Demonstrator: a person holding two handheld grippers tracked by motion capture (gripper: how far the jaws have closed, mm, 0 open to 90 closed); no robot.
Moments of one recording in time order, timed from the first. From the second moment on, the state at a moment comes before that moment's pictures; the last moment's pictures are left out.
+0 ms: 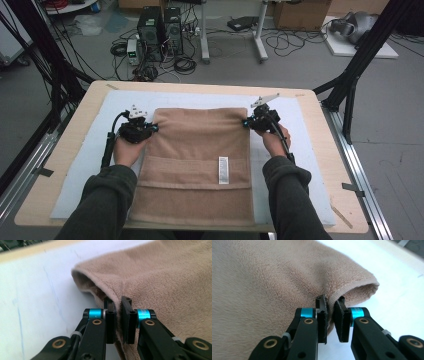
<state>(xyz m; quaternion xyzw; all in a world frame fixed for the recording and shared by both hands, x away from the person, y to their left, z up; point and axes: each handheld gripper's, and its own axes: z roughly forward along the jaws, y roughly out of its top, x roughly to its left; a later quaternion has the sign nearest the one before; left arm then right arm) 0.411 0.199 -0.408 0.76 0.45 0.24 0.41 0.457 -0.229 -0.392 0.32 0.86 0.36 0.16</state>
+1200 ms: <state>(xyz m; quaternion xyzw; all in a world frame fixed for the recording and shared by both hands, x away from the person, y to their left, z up) 0.297 0.221 -0.444 0.84 0.32 0.15 0.40 0.331 -0.218 -0.436 0.22 0.90 0.36 0.07</state>
